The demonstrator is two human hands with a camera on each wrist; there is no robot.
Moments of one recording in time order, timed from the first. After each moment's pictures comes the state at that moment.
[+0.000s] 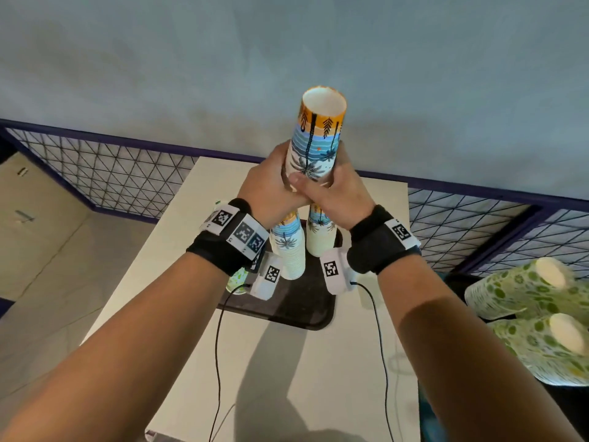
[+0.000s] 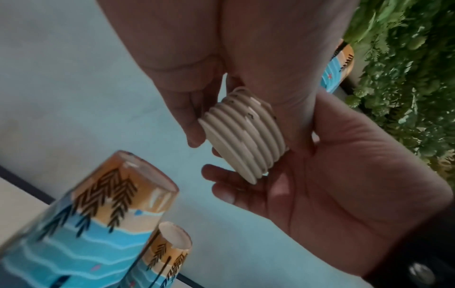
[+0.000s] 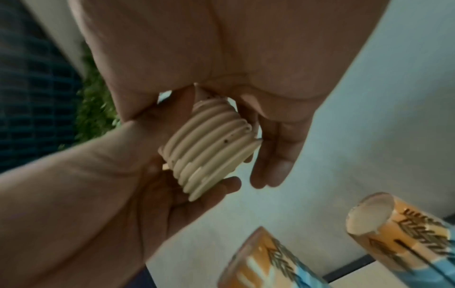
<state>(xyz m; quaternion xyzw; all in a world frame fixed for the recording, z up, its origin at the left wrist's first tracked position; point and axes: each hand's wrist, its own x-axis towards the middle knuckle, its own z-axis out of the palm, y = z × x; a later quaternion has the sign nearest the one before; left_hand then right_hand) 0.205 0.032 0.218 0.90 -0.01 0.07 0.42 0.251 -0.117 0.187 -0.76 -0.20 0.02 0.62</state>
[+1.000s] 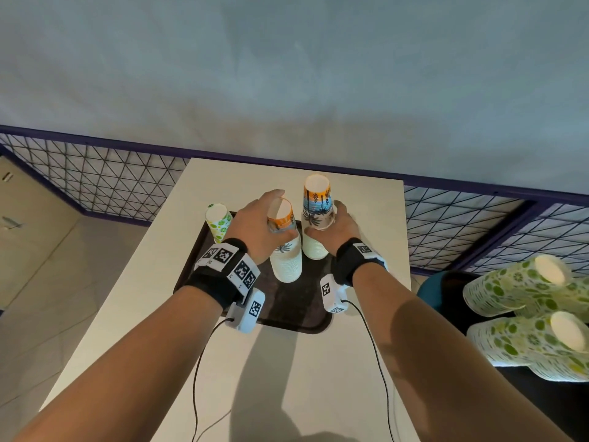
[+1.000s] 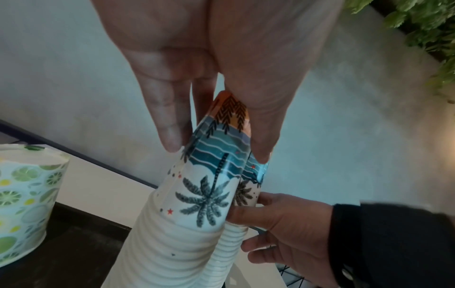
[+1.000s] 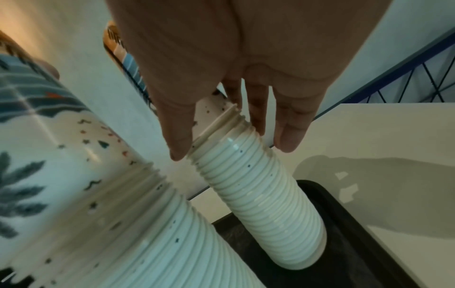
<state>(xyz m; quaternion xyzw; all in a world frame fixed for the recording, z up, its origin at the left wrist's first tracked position) 0.194 0.055 0.150 0.94 0.06 -0.04 0.33 0.275 -0.129 0.052 -0.90 0.04 0.12 0.42</state>
